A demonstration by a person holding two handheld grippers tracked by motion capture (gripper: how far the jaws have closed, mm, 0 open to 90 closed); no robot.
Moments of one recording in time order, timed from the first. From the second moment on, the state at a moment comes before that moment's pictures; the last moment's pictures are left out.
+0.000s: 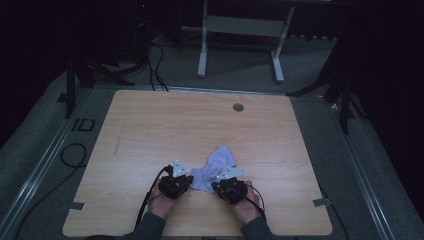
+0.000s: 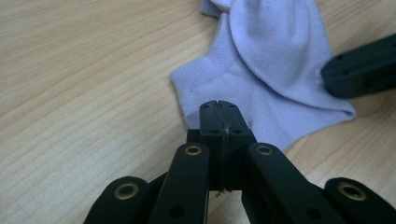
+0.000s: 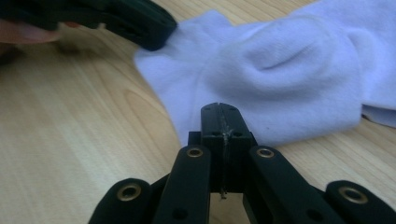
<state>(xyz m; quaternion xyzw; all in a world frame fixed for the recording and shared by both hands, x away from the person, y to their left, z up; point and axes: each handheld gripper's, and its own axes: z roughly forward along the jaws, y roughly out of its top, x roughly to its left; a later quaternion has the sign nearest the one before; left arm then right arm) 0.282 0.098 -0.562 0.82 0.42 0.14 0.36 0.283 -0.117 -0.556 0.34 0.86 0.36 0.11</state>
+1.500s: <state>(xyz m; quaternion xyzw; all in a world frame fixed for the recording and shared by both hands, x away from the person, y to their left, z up) 0.265 0.090 -0.562 0.82 0.41 0.13 0.37 0.338 -0.067 -0.545 0.32 0.89 0.30 0.11</state>
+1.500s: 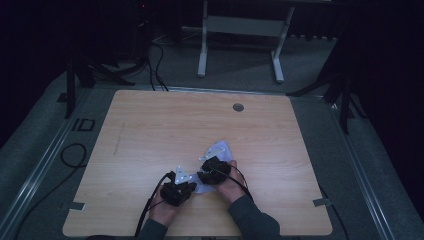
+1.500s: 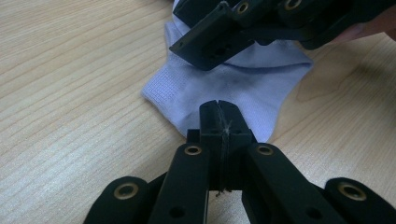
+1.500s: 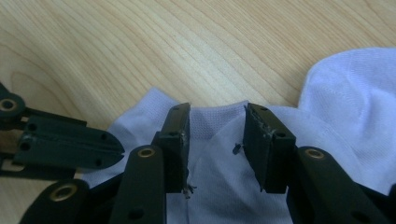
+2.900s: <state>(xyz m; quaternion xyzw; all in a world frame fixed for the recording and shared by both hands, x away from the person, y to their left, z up) 0.266 0.091 -0.562 0.82 0.42 0.12 0.37 0.314 -0.163 -0.519 0.38 0.84 0.35 0.15</state>
